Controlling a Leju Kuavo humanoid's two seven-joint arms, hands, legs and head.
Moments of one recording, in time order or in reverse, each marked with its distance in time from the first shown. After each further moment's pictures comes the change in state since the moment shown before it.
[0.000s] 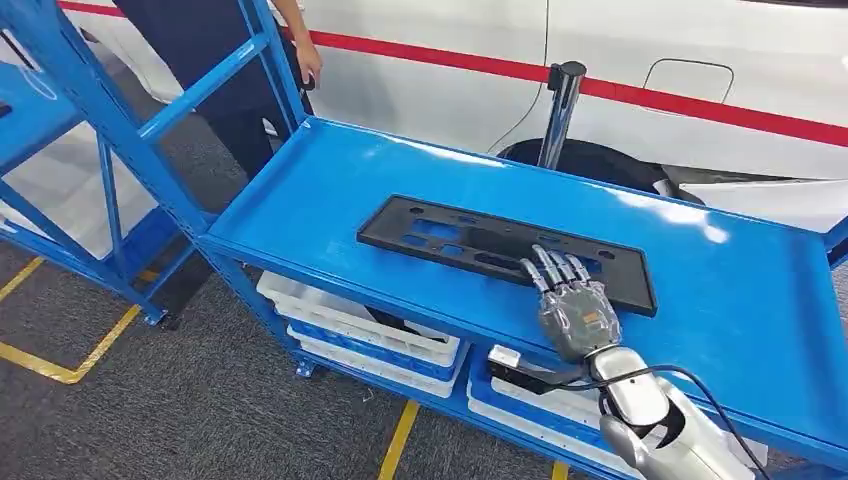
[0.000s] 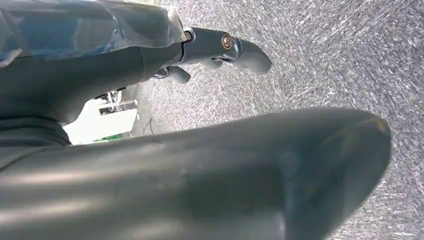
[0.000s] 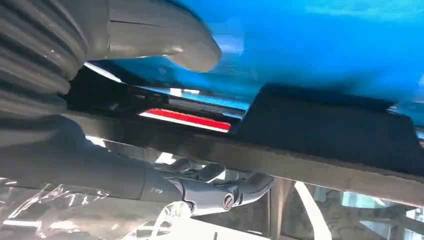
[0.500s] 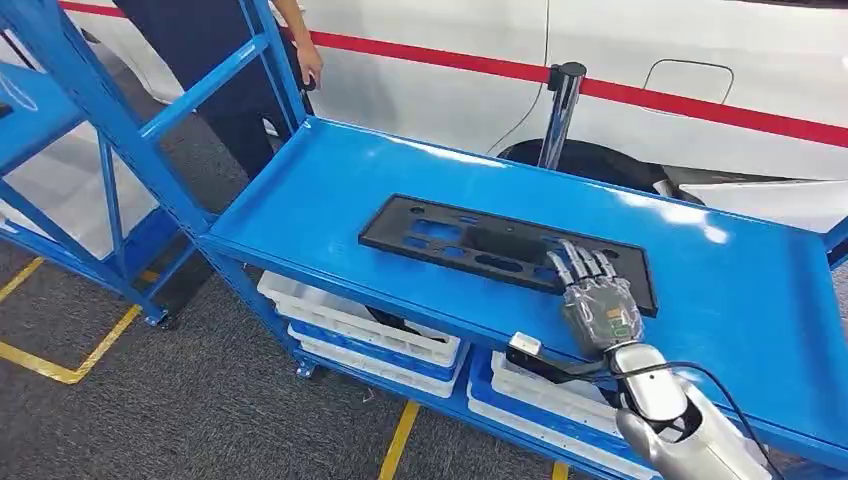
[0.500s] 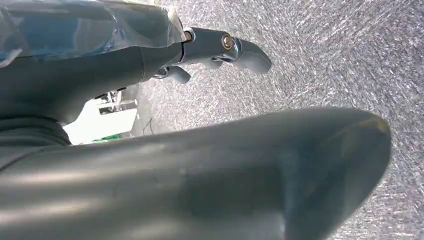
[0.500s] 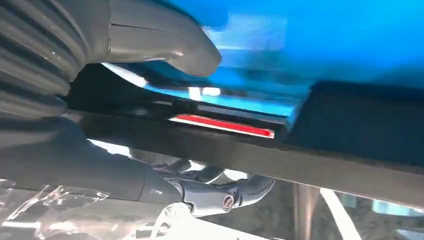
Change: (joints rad) left arm 0.004 0.000 0.000 0.000 0.000 0.003 0.000; right arm 0.015 -0.042 -0.063 0.034 -0.024 -0.025 0.021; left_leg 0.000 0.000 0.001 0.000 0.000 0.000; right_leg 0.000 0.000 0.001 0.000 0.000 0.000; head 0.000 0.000
